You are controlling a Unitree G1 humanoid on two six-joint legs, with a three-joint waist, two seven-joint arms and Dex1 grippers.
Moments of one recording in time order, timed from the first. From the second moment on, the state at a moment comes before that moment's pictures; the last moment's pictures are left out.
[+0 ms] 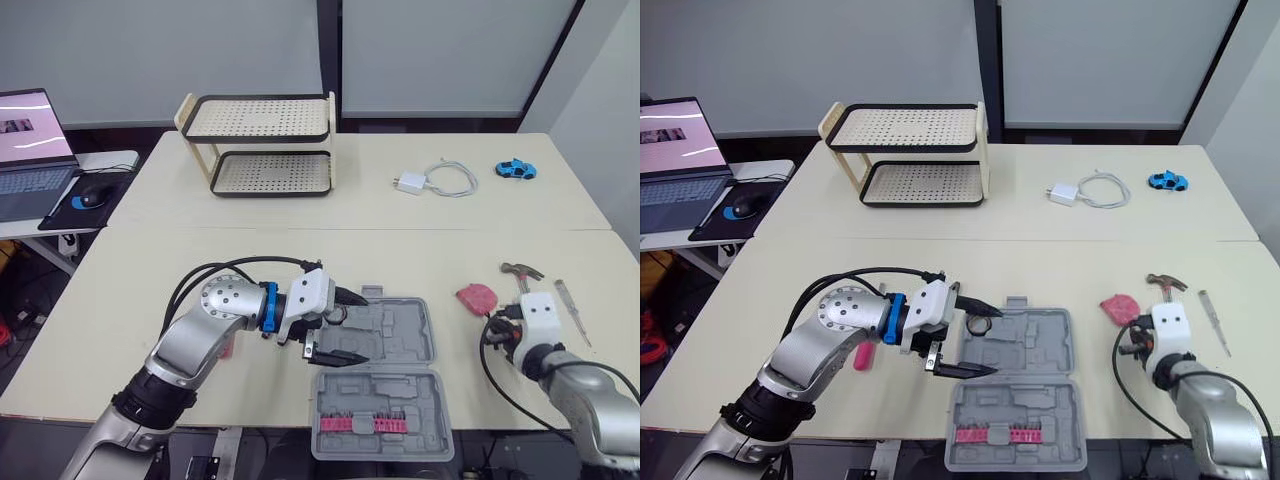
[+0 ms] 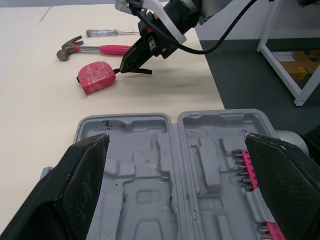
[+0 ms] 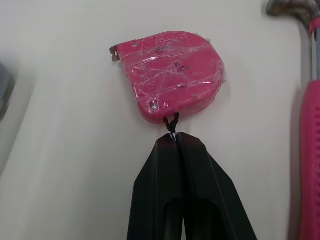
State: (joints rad) left arm -0.37 0.61 -0.33 -0.28 -0.33 0.34 -1.22; right arm 0.18 -0.42 -0.26 -0.44 0.28 0.87 0.30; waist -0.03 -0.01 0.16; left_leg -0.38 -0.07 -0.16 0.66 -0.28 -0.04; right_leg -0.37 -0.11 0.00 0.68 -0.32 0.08
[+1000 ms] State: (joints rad) left arm -0.26 0.65 -0.35 -0.40 -0.35 0.32 -1.30; right arm 0.62 -0.39 -0.25 -0.80 0.38 1.03 0.32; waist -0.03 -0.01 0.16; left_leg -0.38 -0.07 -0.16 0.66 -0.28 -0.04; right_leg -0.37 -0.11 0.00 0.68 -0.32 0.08
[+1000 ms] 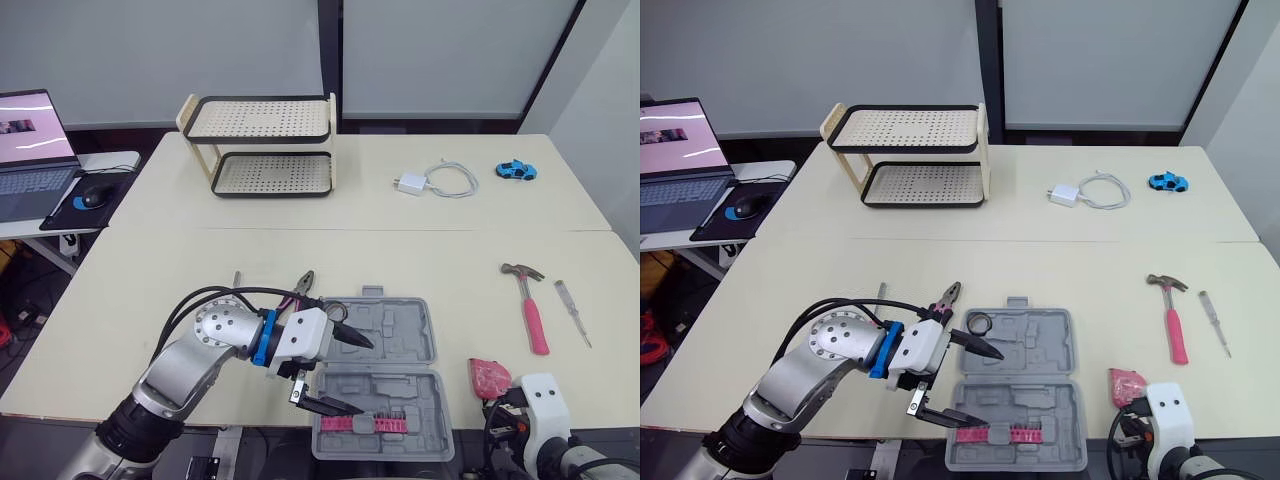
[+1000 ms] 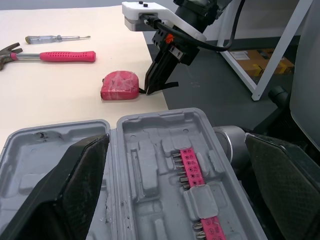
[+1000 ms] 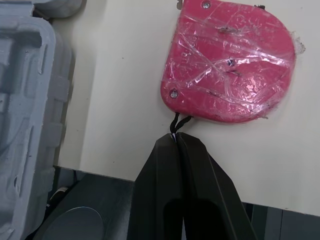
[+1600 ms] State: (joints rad) left arm -0.26 0.65 -0.35 -0.40 -0.35 0.32 -1.30; right arm 0.67 -0.40 -0.25 -0.81 0.38 1.03 0.33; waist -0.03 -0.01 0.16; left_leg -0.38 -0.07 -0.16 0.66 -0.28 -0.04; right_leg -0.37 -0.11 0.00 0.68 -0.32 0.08
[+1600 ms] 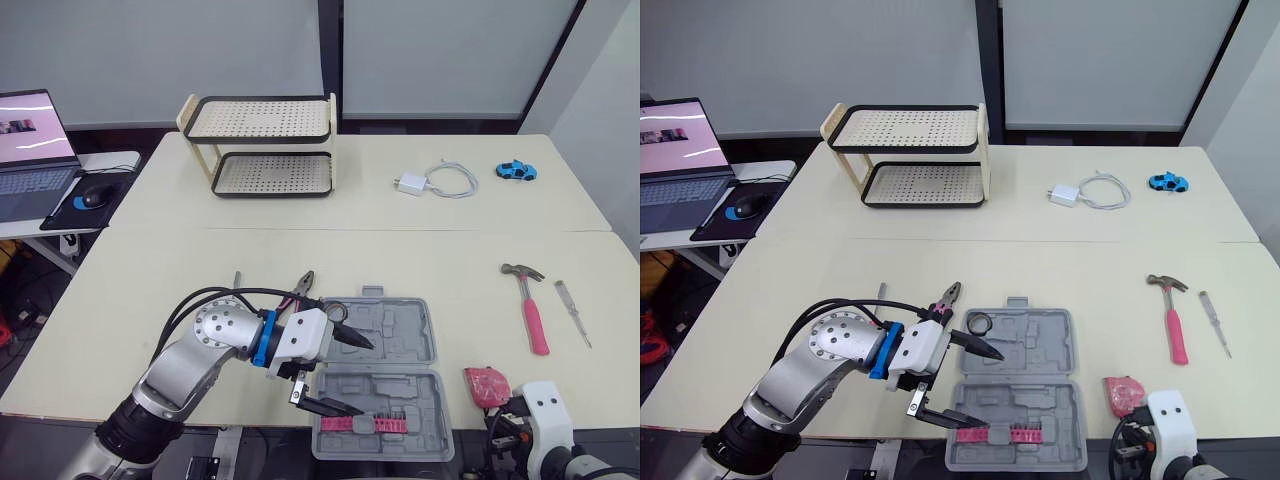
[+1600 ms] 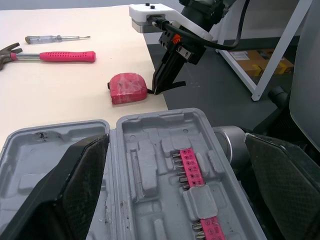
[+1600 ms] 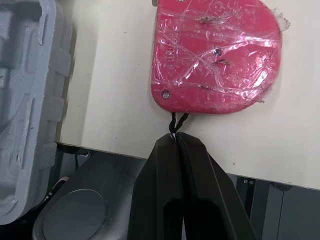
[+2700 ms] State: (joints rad) left arm -0.27 0.63 -0.36 -0.40 -0.35 0.30 -1.28; right arm 0.69 -0.43 -0.40 -0.90 0.54 1.14 0.38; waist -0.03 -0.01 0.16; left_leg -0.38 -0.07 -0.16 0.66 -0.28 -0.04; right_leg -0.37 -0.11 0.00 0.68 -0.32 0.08
